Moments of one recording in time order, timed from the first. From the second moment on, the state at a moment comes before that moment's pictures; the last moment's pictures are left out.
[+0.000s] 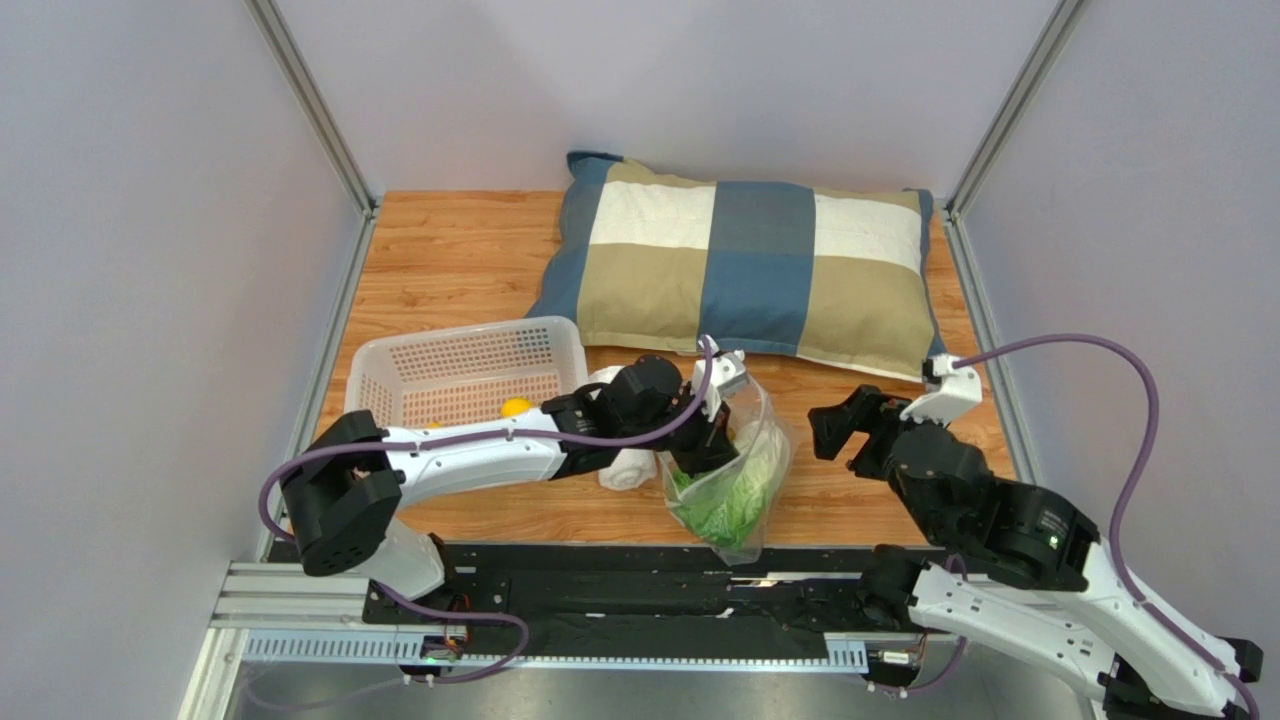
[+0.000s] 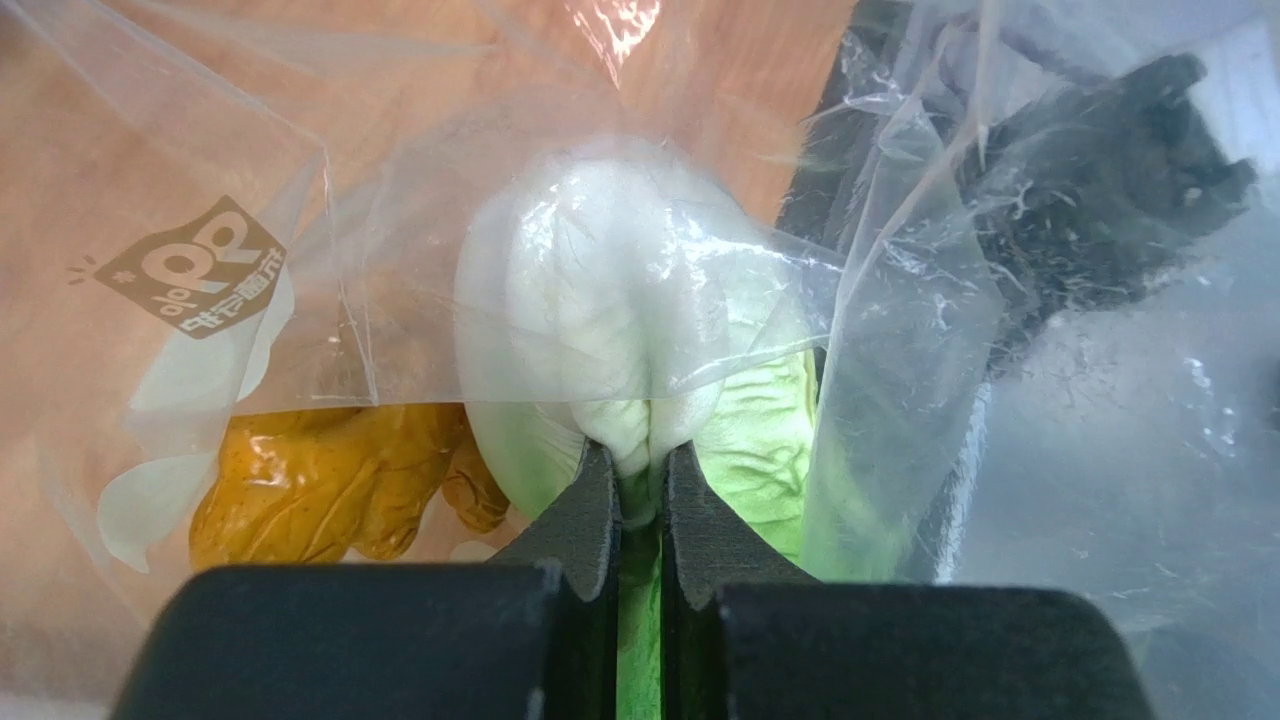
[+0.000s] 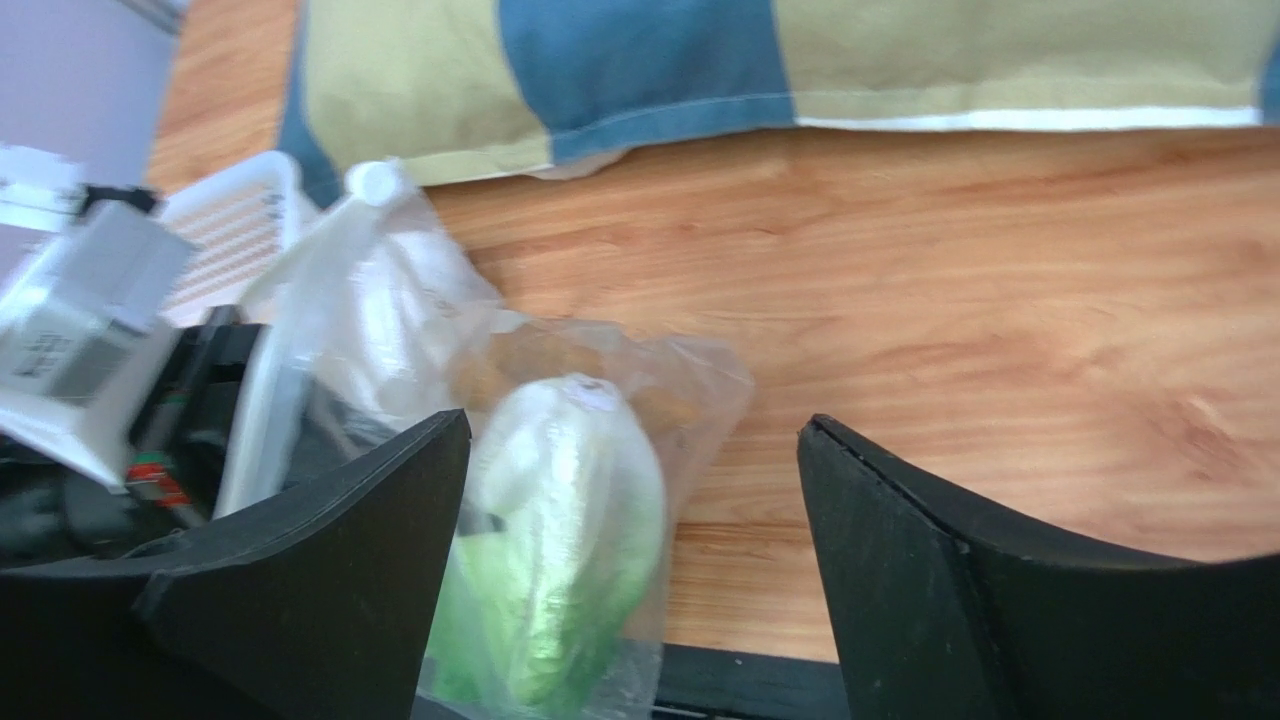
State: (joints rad) left arm -1.09 1.51 0.96 0.08 0.28 -0.29; right arm 1.01 0.43 0.87 -0.92 0.71 0.80
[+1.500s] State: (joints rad) left arm -1.02 1.35 0.79 0.18 0.29 -0.43; right arm 0.28 0.54 0.43 -0.55 0.12 1.08
